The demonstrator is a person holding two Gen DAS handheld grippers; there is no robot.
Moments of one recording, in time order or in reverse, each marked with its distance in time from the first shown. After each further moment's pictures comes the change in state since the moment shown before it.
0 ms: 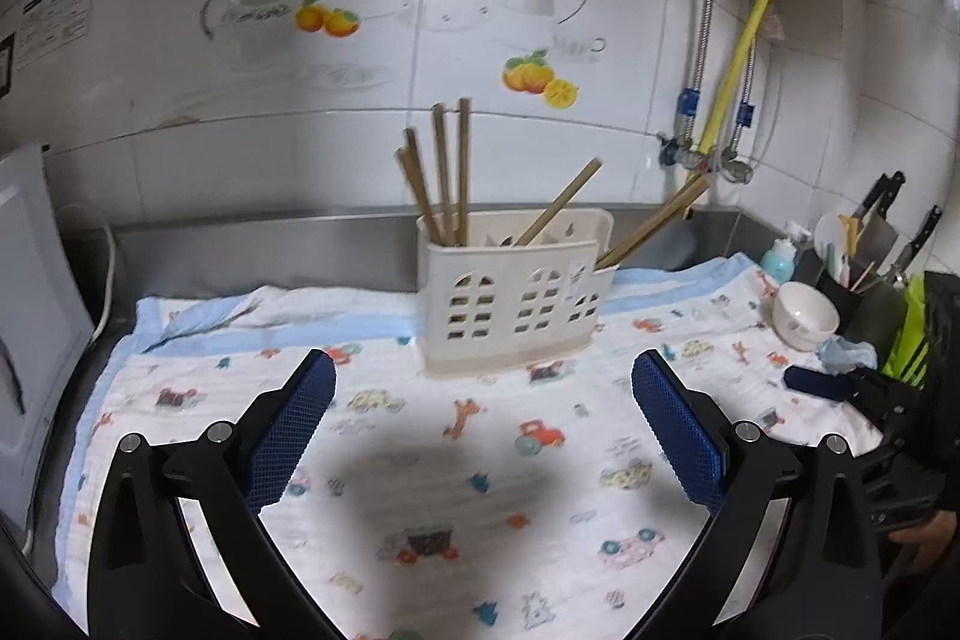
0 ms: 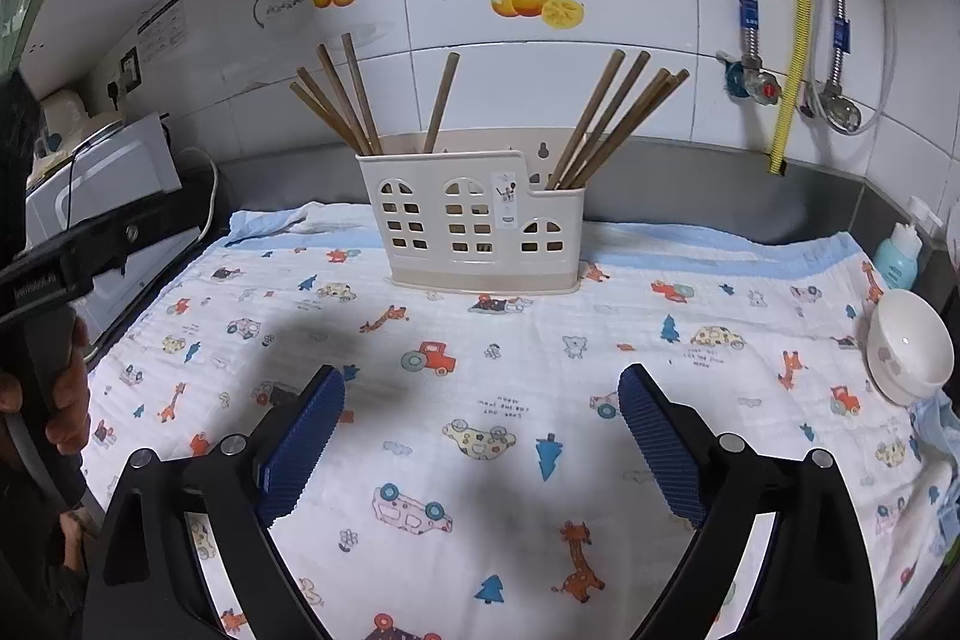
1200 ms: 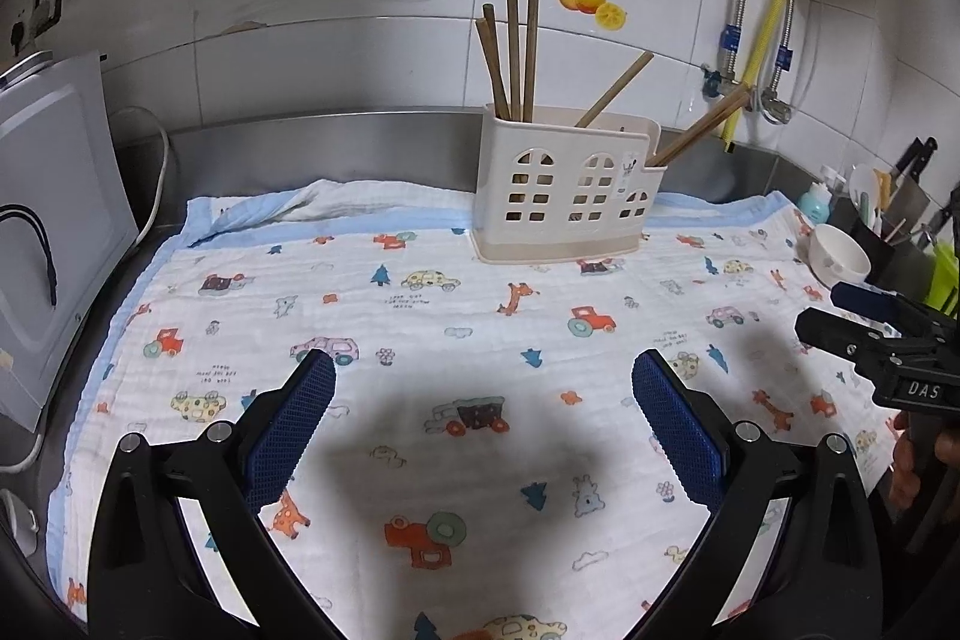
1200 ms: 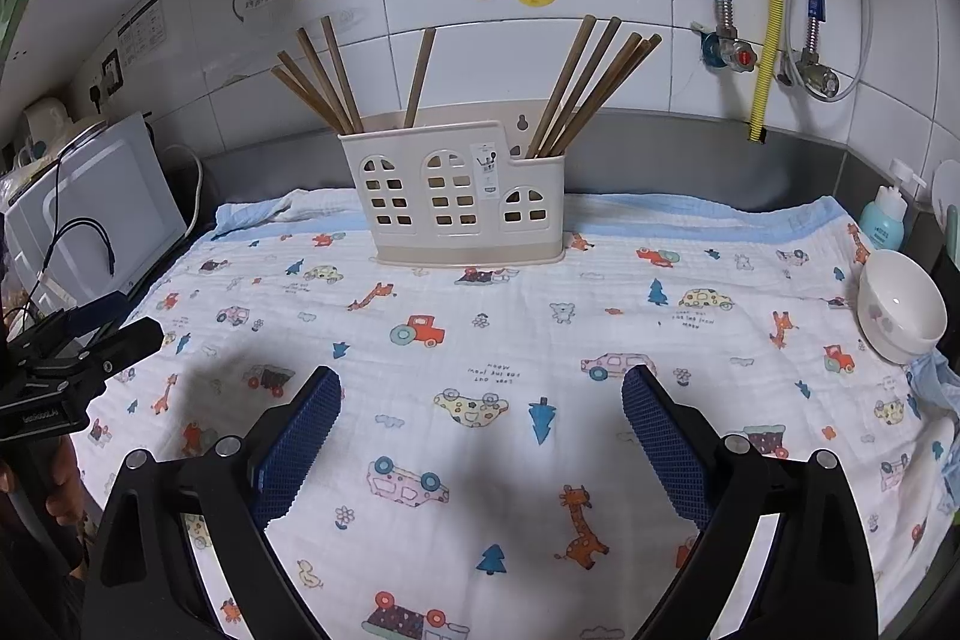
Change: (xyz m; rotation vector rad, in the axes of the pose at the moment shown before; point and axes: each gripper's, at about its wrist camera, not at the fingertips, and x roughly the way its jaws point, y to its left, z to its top) left arm -0.018 0.017 -0.059 -0.045 0.120 0.085; right arm 0.000 -0.002 -0.016 0.041 0.028 -0.028
